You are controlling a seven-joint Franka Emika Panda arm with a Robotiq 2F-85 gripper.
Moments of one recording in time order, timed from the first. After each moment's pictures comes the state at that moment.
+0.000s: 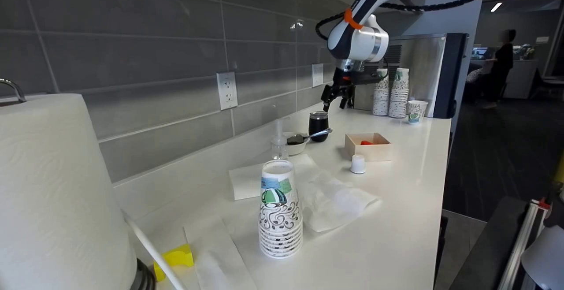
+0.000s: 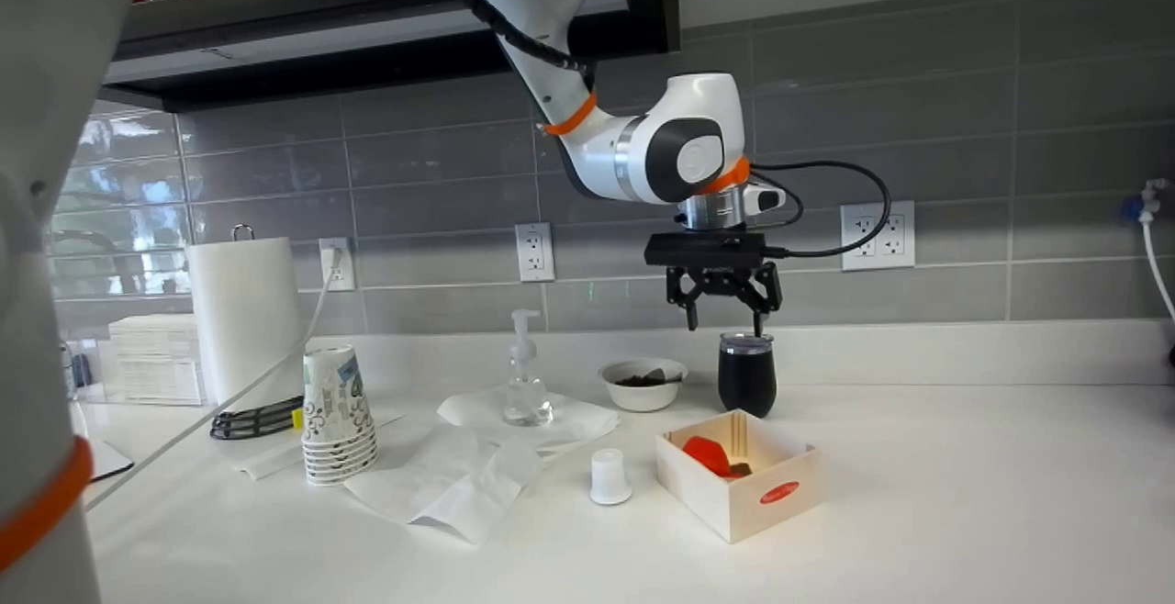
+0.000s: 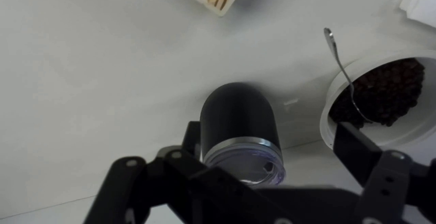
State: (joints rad) arm -0.21 0.34 -0.05 -2.02 0.22 2.65 -0.39
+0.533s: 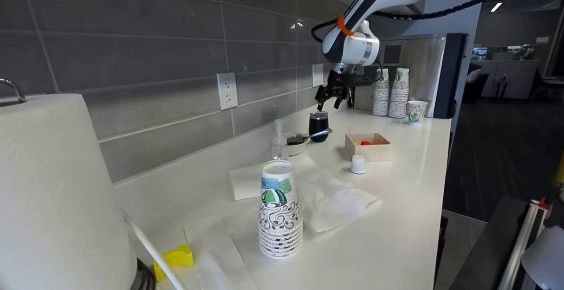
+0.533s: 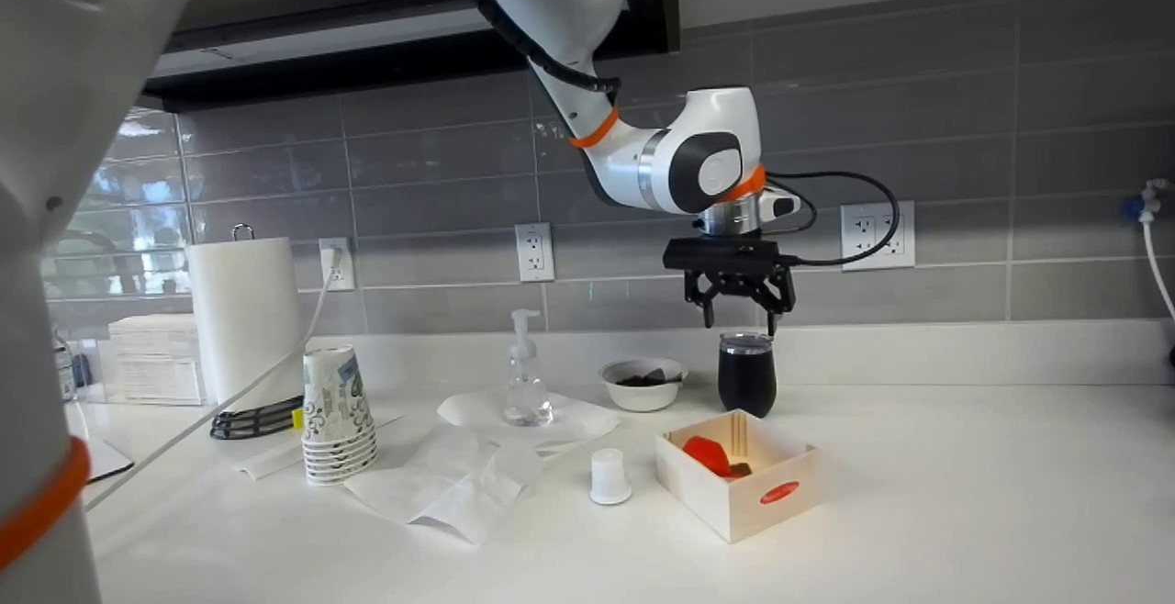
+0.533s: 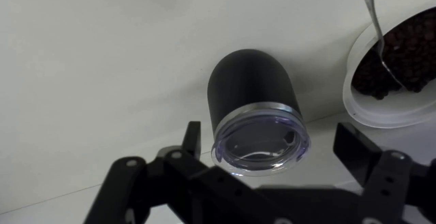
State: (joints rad) arm -0.24 0.45 -0.02 -1.87 0.23 2.65 -0.35
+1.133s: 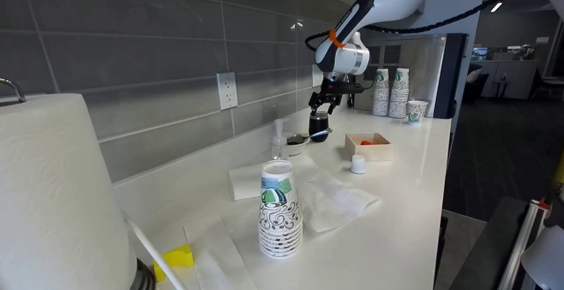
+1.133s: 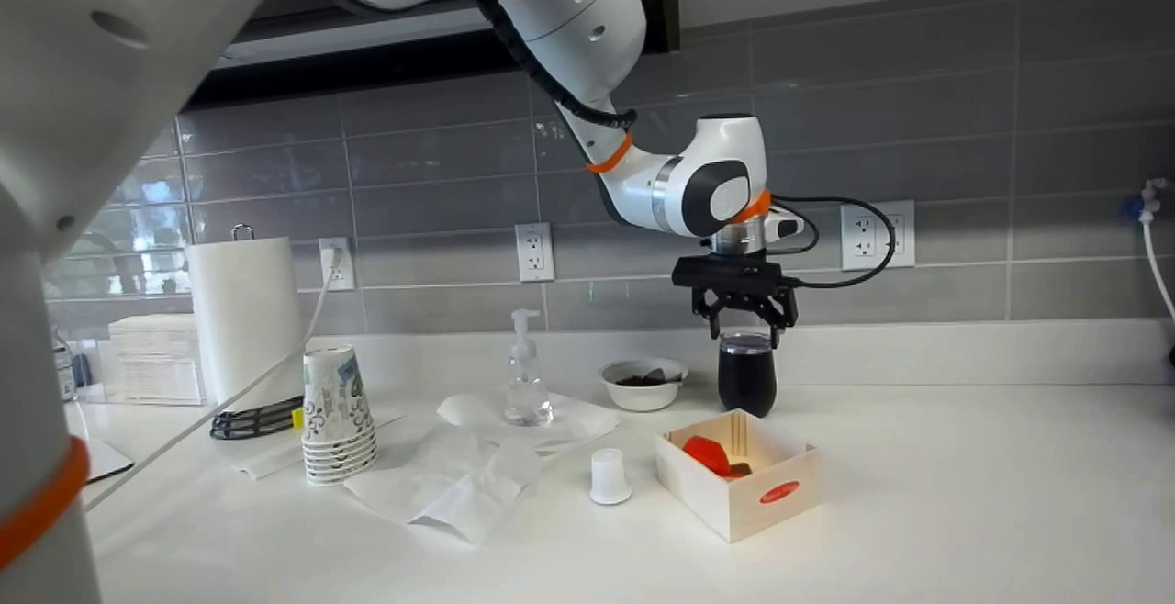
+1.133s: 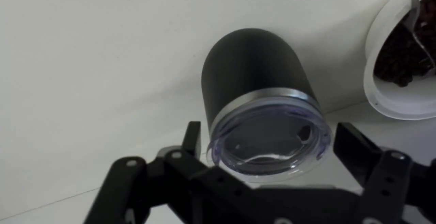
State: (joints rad) arm -0.24 0.59 0.00 -1.73 0.23 2.65 -0.32
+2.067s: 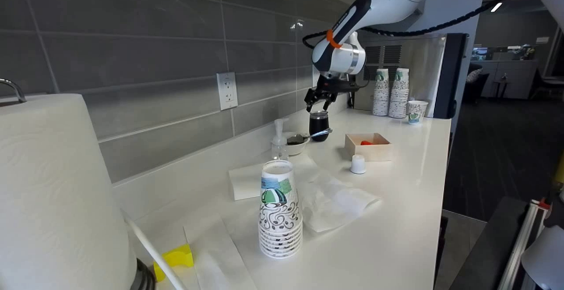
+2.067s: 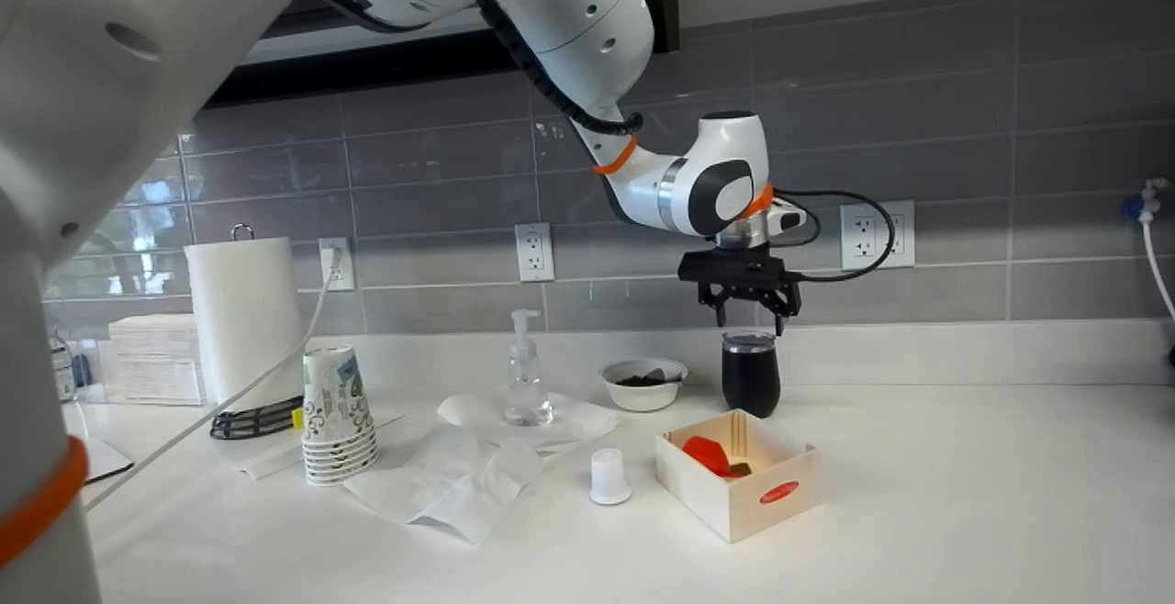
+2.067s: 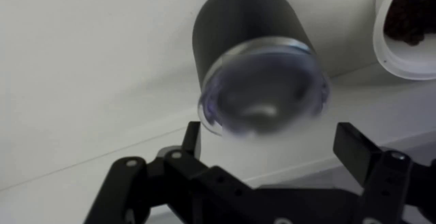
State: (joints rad) arm -0.26 0.63 0.02 -1.65 0.21 2.68 -0.29
